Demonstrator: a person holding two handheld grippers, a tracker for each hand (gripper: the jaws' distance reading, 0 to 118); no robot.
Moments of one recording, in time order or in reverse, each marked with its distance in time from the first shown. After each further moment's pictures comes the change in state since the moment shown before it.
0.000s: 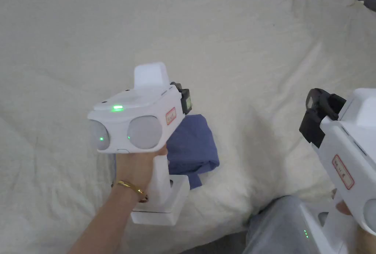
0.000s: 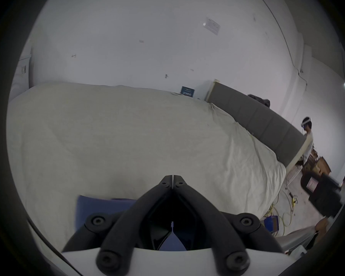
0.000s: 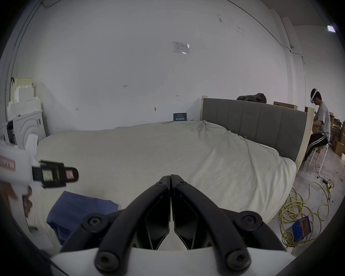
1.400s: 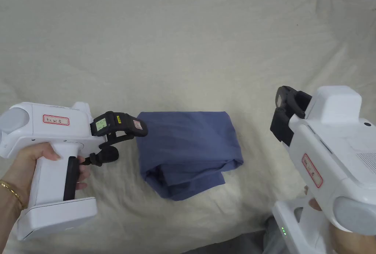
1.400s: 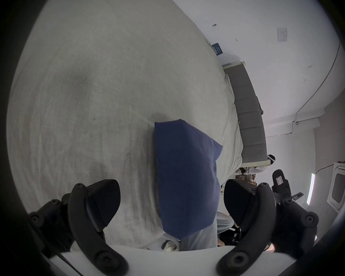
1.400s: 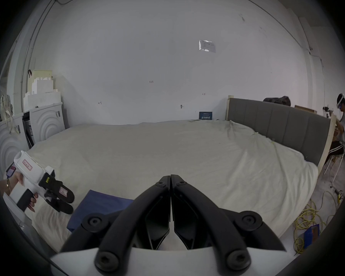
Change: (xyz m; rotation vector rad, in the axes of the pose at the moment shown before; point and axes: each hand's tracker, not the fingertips) left arm -0.222 -0.026 -0.005 -0.566 -0.297 0.576; right arm -0.078 -0.007 -0.019 -0.015 0.166 0.047
